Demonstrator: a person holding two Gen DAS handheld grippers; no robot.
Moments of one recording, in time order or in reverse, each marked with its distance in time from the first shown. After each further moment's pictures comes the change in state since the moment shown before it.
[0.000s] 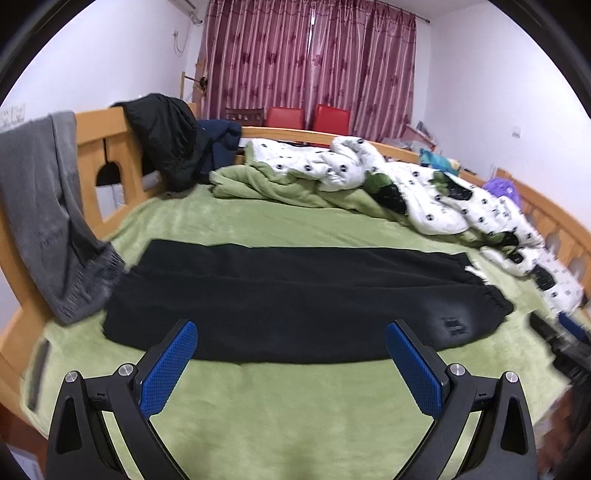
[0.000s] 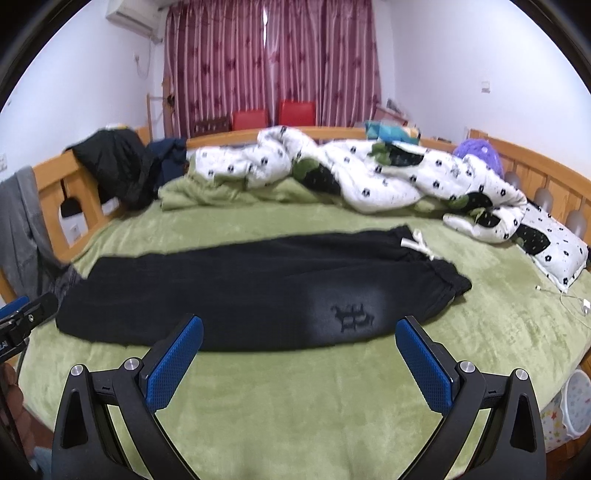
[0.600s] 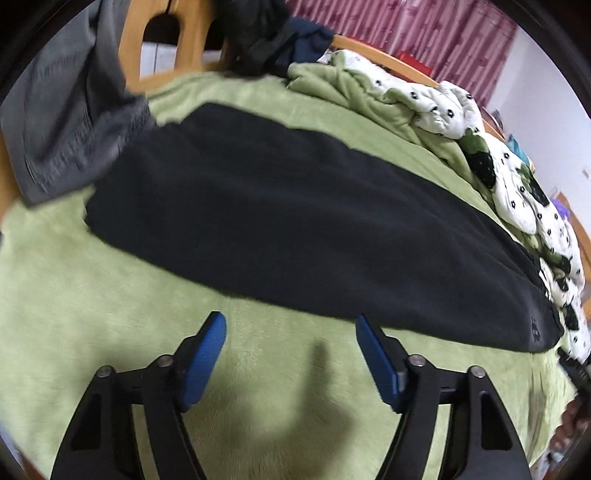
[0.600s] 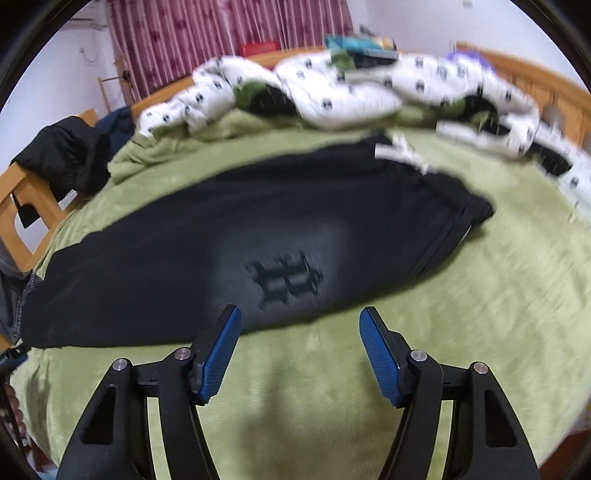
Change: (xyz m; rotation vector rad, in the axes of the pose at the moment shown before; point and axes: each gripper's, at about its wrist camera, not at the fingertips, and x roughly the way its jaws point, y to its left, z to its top) left arm 0.169 0.132 -0.094 -0.313 0.296 0.010; right arm 0.179 -0.117 -0.060 0.145 0.301 0.019
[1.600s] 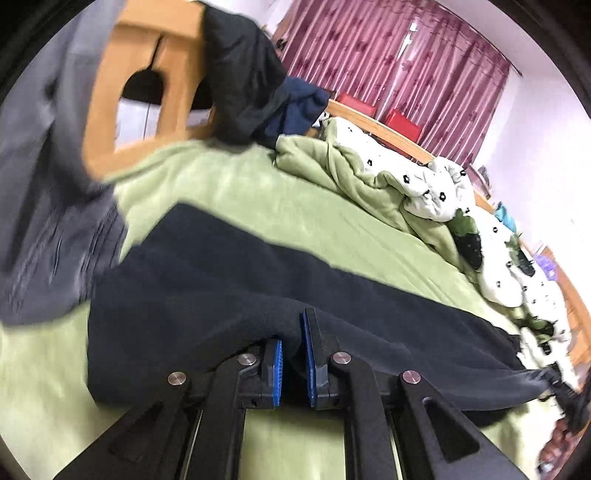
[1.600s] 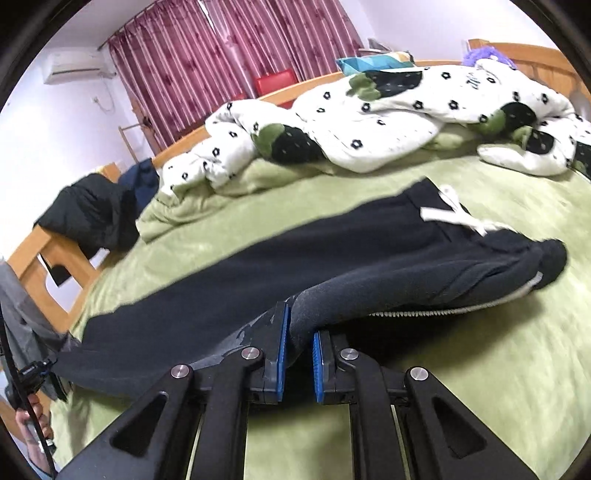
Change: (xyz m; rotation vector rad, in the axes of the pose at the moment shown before) left arm 0.001 -0.018 0.132 -0.021 -0.249 -0.060; right arm 0.029 0.009 0.117 0.075 -0.152 0.218
